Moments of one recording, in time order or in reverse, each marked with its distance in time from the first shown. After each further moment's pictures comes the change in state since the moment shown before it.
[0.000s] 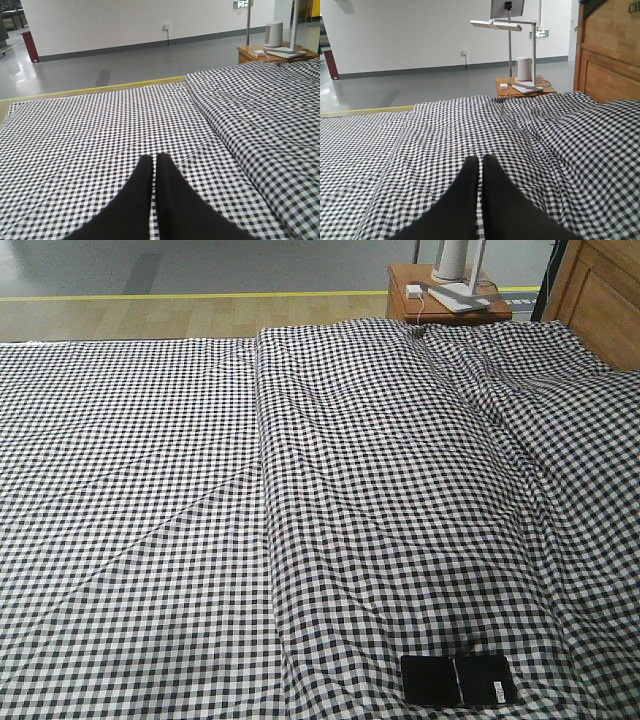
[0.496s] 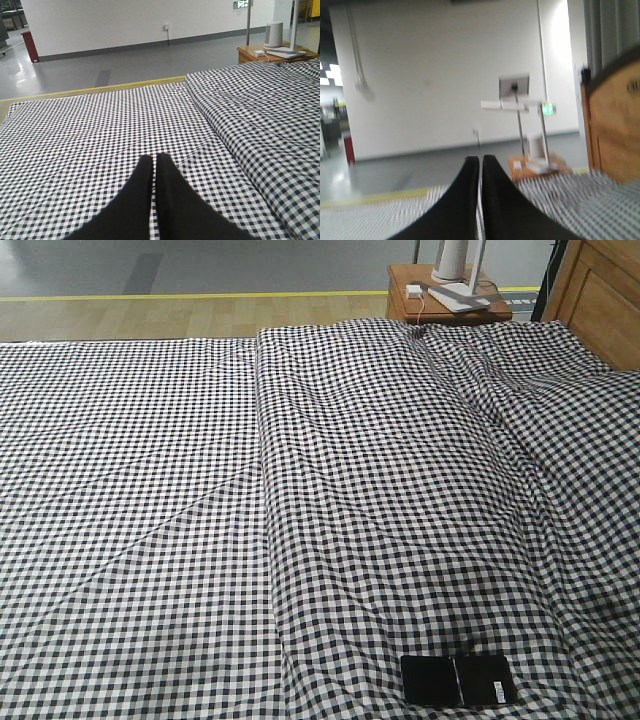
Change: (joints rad) left arm 0.000 0.000 0.000 0.000 0.000 0.000; right arm 0.000 0.000 0.000 0.000 -0.324 0.061
